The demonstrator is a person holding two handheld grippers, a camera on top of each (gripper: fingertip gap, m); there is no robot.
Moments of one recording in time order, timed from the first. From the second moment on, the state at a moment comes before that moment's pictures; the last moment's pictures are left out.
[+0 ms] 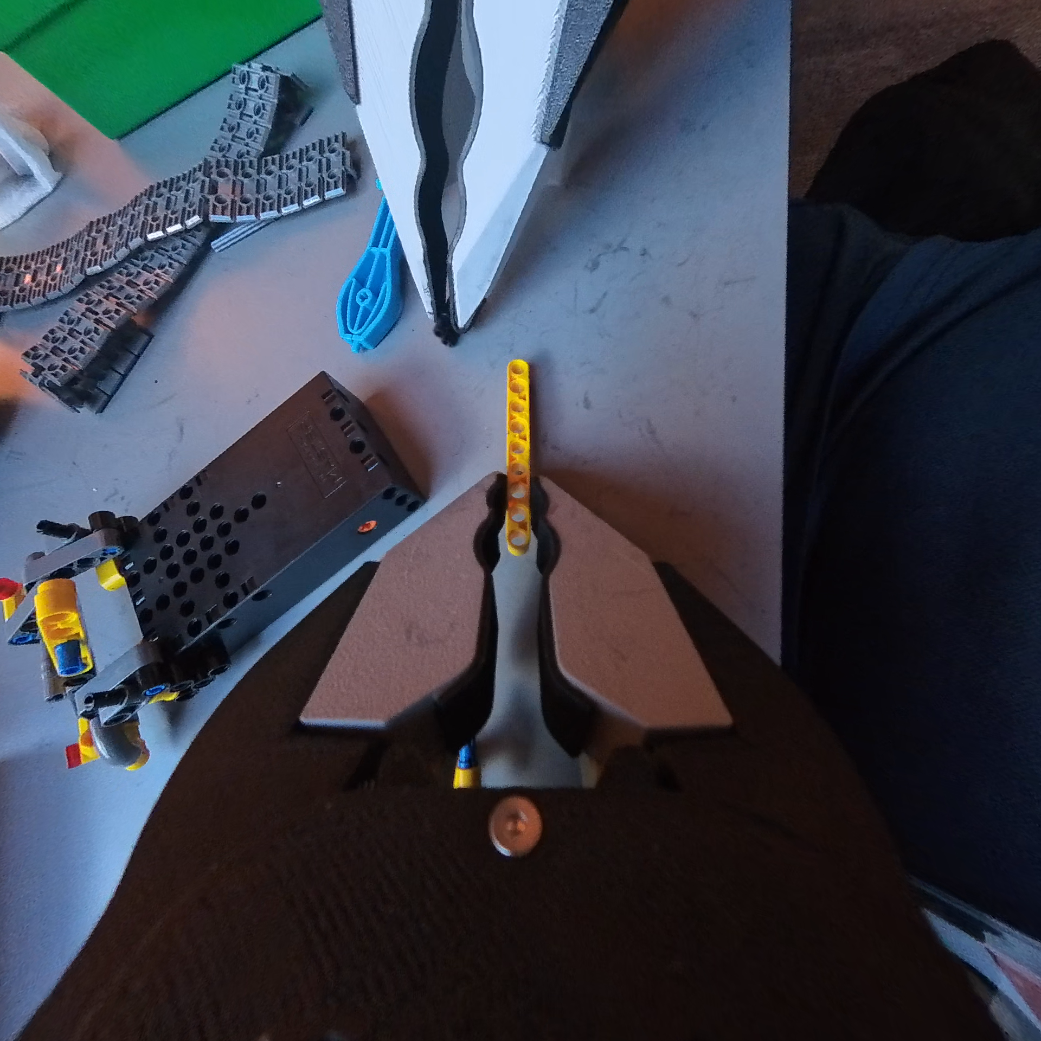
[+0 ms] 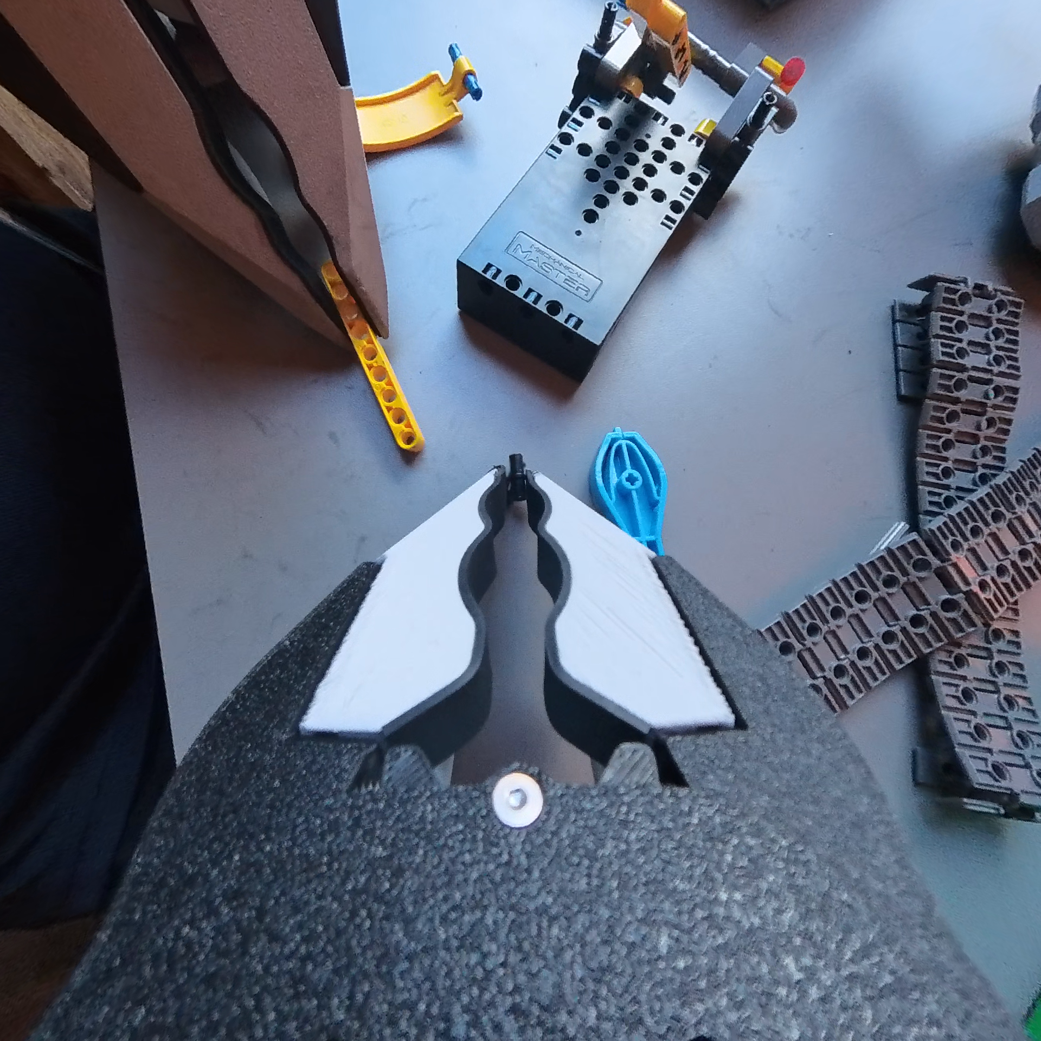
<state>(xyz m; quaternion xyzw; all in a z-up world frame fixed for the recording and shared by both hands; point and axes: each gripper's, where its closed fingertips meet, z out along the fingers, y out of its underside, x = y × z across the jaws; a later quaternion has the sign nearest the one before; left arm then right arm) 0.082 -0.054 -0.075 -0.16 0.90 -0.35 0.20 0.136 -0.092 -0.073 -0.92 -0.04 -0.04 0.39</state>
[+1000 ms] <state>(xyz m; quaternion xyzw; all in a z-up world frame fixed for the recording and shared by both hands) 0.082 -0.054 -0.075 -0.16 0.90 -0.35 0.20 0.143 -0.093 -0.060 -0.91 0.01 0.00 0.41</state>
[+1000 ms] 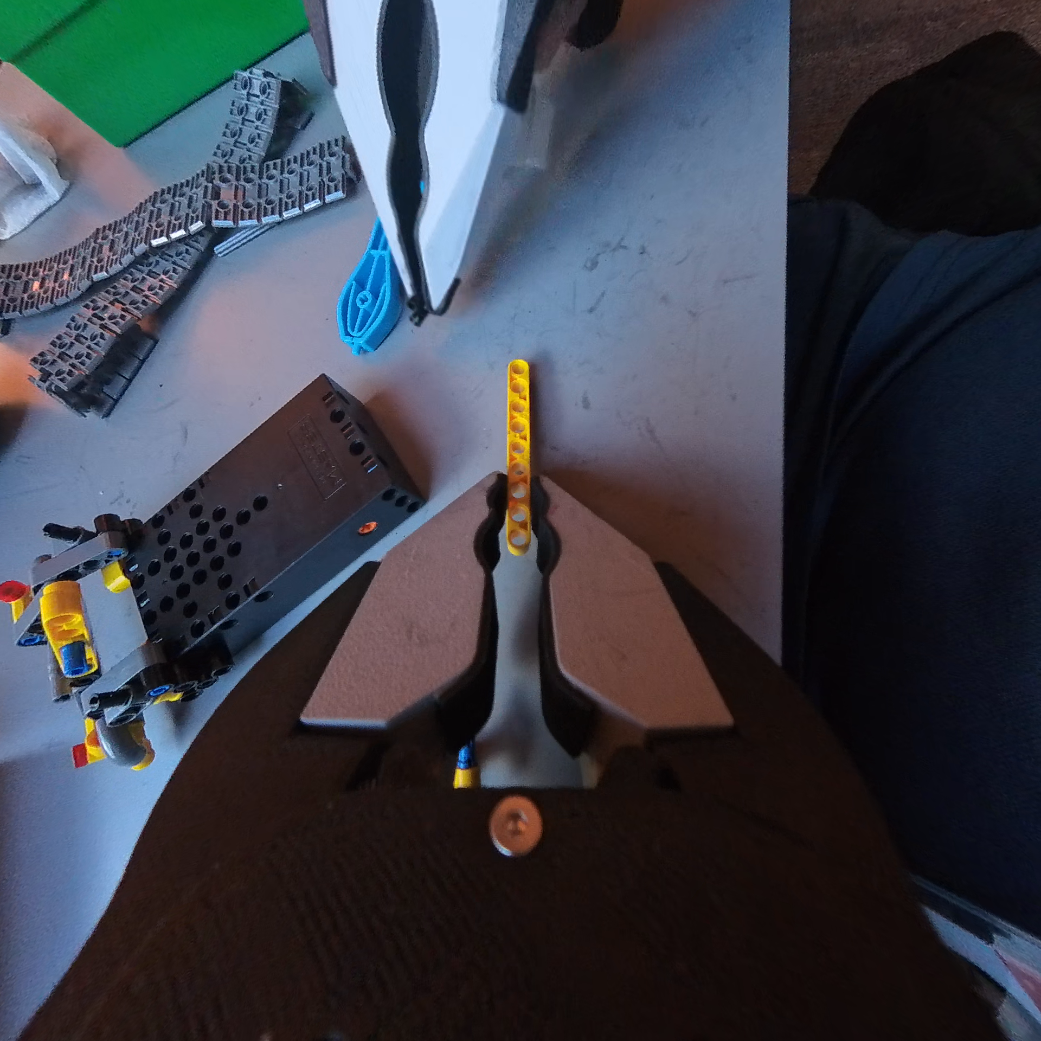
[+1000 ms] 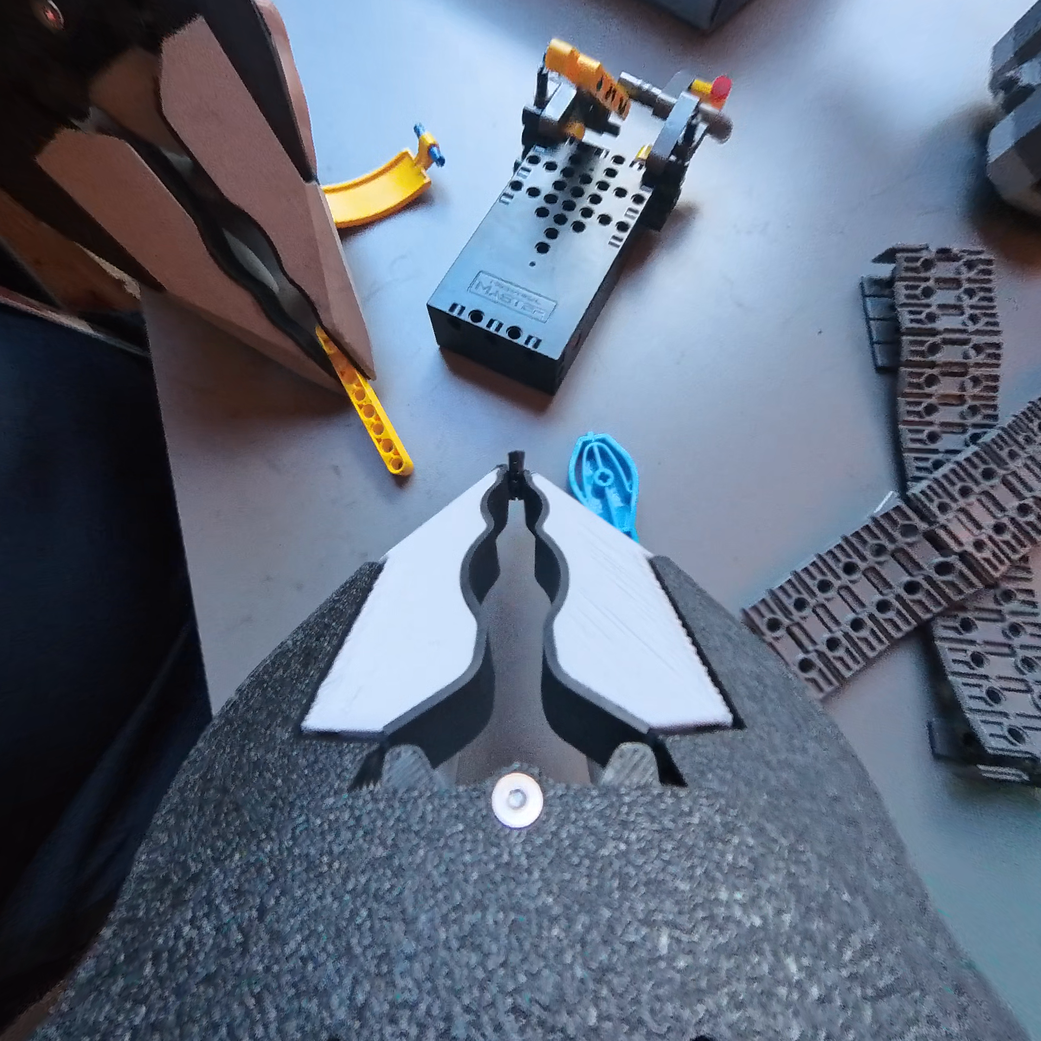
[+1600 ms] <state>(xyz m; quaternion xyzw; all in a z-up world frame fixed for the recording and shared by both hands) 0.082 -0.054 -0.075 -0.15 0.90 -0.35 0.22 0.347 -0.299 0.055 -0.88 0.30 -0.21 0.31</state>
